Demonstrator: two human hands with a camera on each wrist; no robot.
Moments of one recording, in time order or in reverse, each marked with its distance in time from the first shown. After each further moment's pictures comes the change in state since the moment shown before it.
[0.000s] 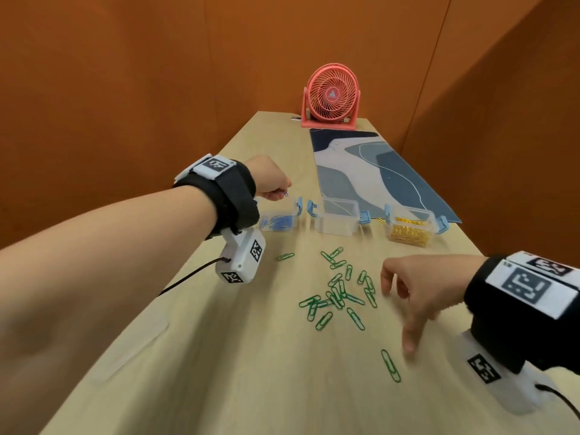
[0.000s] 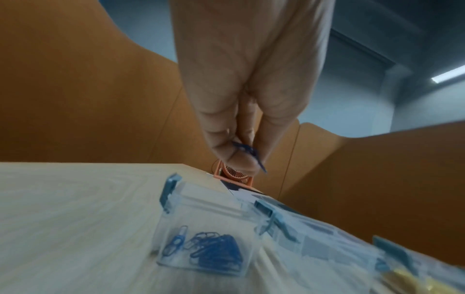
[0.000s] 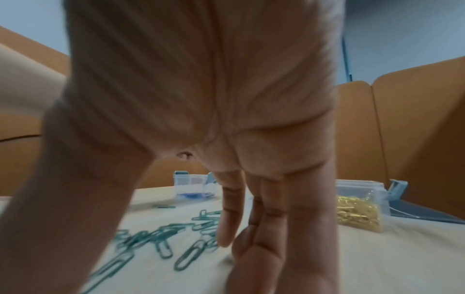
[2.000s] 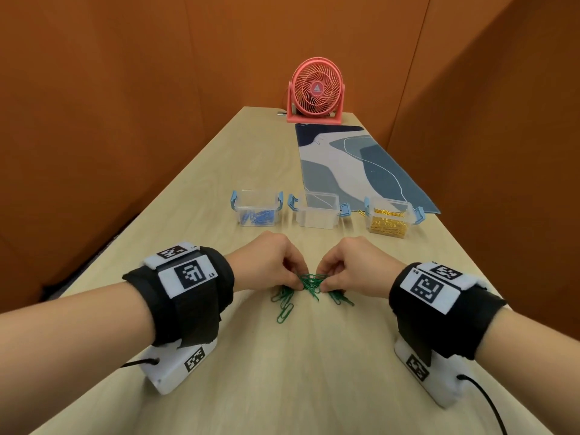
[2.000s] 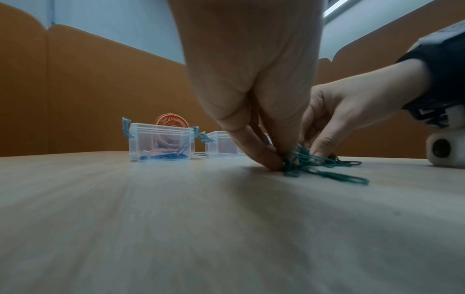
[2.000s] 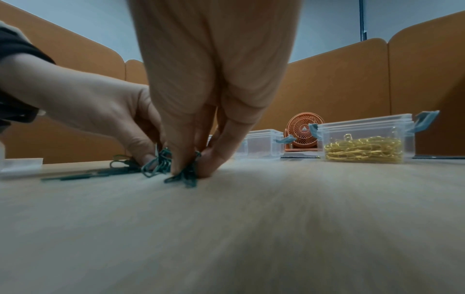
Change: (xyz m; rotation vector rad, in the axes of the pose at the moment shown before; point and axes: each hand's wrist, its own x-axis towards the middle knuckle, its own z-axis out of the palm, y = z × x) left_hand -0.075 -0.053 0.069 0.398 -0.295 0.415; right_hand 0.031 -0.025 0.020 0.313 0.437 -0.345
